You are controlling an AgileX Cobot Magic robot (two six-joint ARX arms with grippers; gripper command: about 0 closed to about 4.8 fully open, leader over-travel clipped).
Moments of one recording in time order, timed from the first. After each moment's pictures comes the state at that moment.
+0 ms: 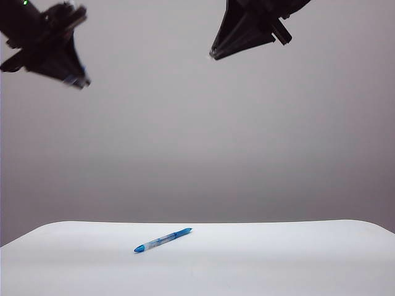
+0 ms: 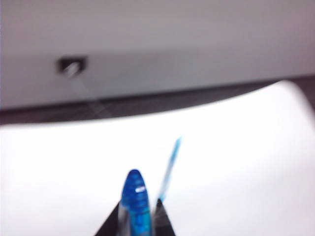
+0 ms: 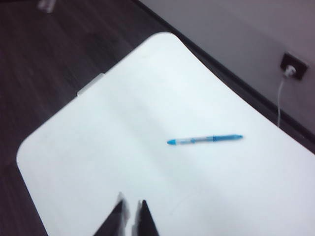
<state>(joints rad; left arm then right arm) -0.07 1.50 1.30 -0.50 0.41 -0.02 0.48 1.57 1.48 -0.61 -0.46 -0.10</state>
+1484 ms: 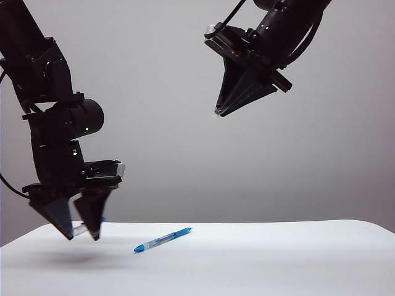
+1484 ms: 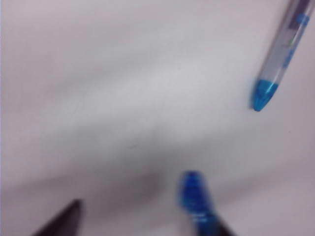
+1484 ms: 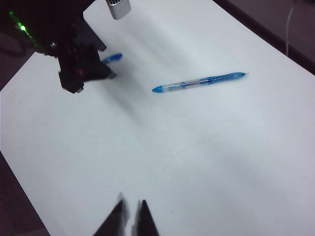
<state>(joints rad) -0.23 2.03 1.30 -0.58 0.13 0.11 0.48 1.72 1.48 -0.70 -0.42 -0.12</state>
